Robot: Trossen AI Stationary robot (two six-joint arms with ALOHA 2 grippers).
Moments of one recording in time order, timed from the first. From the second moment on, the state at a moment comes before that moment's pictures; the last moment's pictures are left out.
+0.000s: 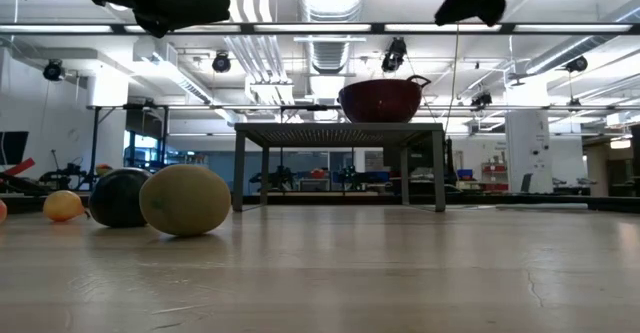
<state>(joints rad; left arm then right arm) -0.28 0.84 0.49 0.27 -0.60 0.02 0.04 1.00 0.99 -0.62 0.29 0.26</state>
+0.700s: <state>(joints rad) -0.28 0.84 0.49 0.27 -0.60 0.02 0.05 0.54 0.55 -0.39 0.32 0.21</state>
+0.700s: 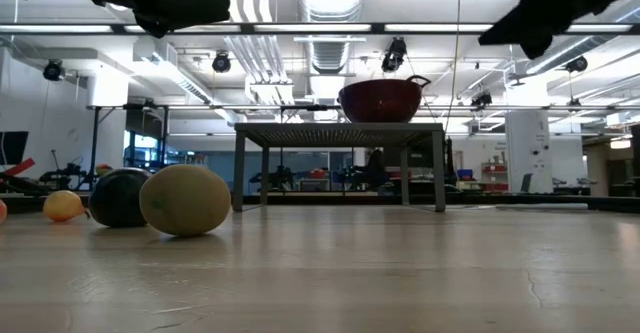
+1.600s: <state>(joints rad) -0.28 0.84 0.49 0.27 -0.60 0.02 0.05 0.08 0.19 -0.20 0.34 0.12</state>
